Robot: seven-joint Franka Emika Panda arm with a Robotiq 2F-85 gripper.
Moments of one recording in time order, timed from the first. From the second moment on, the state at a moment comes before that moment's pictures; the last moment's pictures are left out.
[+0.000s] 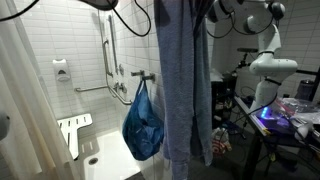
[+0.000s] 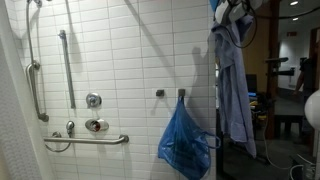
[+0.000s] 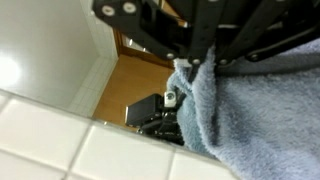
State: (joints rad) arm -1.71 -0.51 0.84 -1.95 -0.06 3.12 1.71
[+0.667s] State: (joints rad) arm -1.87 -0.75 1.16 -2.21 0.34 3.33 1.82
